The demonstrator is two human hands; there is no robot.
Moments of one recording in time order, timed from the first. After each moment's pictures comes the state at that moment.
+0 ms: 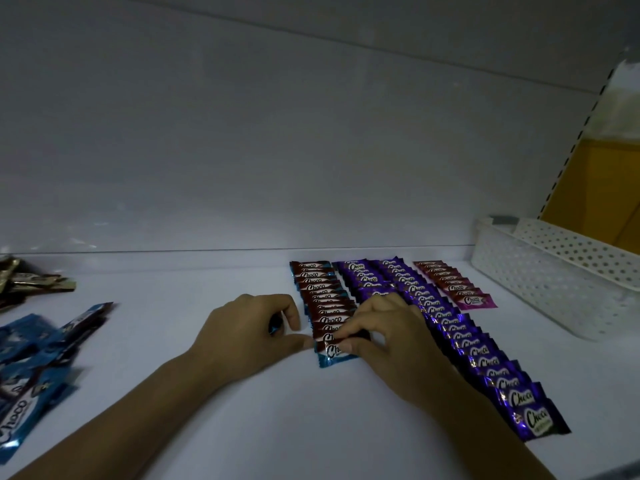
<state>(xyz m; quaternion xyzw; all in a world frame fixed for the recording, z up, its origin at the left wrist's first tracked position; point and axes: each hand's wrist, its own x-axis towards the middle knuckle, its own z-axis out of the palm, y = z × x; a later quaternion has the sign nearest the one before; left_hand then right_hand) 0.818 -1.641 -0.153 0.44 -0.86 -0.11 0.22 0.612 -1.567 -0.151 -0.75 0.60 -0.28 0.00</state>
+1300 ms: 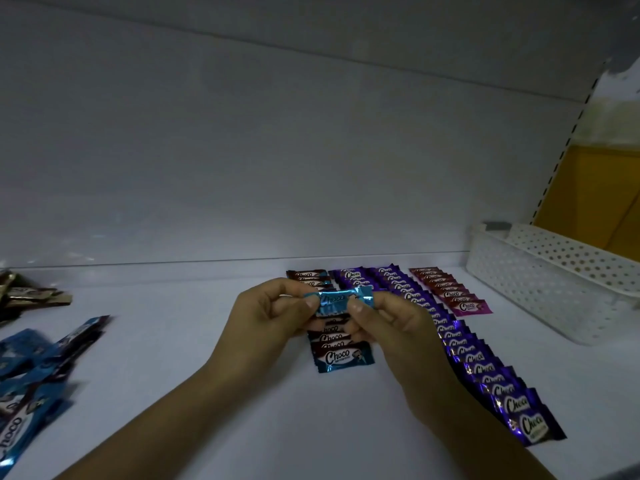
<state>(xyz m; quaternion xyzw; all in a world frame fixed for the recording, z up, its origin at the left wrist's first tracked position) 0.791 -1.612 -0.132 0.29 -0.61 -0.55 0.50 0.633 -1.556 -0.130 -0.54 0.51 -0.60 0.31</state>
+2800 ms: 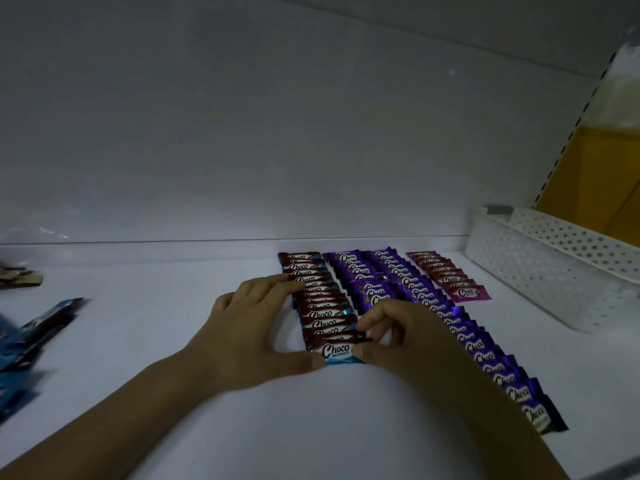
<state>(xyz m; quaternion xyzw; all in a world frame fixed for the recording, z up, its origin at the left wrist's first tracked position) 0.810 -1.642 -0.166 0.40 -0.89 -0.13 0.19 0.594 -1.554 -0.145 -0.64 0.67 -0.33 0.16</state>
